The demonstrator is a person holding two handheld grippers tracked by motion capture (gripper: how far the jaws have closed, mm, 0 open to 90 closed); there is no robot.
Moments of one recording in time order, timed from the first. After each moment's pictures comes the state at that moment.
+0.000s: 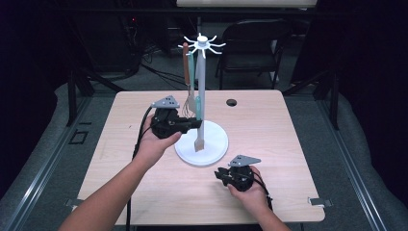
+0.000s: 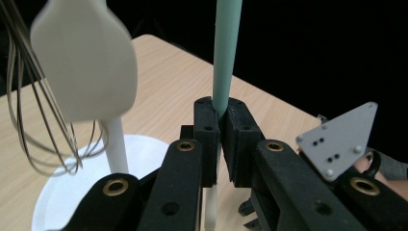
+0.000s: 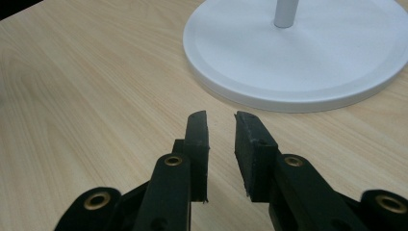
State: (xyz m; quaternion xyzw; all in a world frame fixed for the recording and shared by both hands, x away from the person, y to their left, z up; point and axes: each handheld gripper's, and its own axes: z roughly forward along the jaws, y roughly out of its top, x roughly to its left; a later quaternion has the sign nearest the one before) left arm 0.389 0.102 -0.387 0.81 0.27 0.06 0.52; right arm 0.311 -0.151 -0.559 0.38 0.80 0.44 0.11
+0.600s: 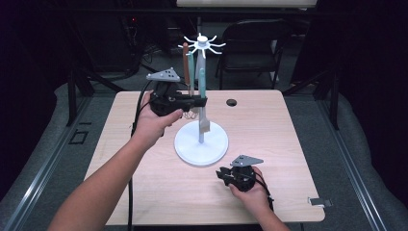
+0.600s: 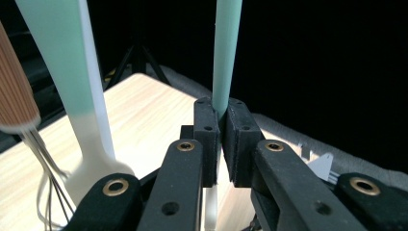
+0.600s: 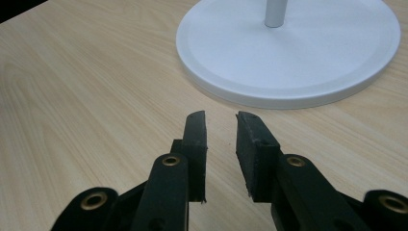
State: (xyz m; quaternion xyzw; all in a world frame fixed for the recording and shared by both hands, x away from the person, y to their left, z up) left arm 0.401 0.096 -0.319 0.80 0.23 0.05 0.55; right arm 0.310 -0.156 -0.558 0.39 0.80 0.44 0.12
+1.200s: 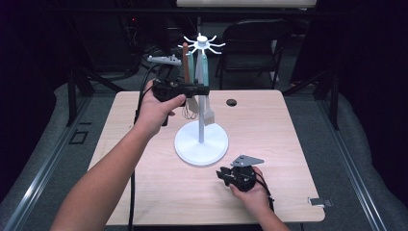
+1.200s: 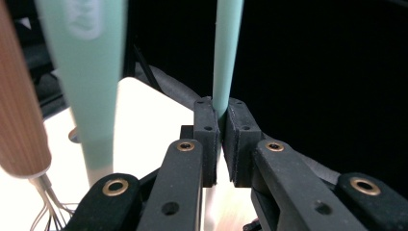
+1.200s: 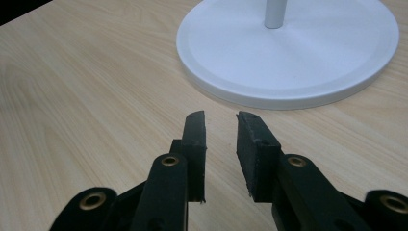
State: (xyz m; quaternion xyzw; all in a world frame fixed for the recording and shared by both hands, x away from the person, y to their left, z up) left arm 0.426 0.092 -0.307 0.79 0.27 0.01 0.56; right arm 0.309 -0.157 -0.558 0.39 0.80 0.44 0.12
